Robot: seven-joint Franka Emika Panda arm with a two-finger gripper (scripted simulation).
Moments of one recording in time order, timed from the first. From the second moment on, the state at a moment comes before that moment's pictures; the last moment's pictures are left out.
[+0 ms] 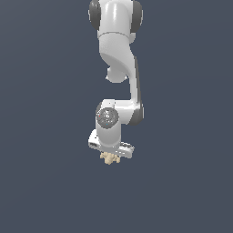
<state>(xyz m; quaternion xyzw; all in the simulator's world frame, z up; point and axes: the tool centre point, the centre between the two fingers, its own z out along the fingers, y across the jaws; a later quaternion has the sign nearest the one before) 0.080 -0.027 0.036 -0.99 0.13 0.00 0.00</state>
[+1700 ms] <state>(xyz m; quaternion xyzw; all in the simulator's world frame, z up) 0.056 -0.052 0.207 -0.99 0.13 0.00 0.00</state>
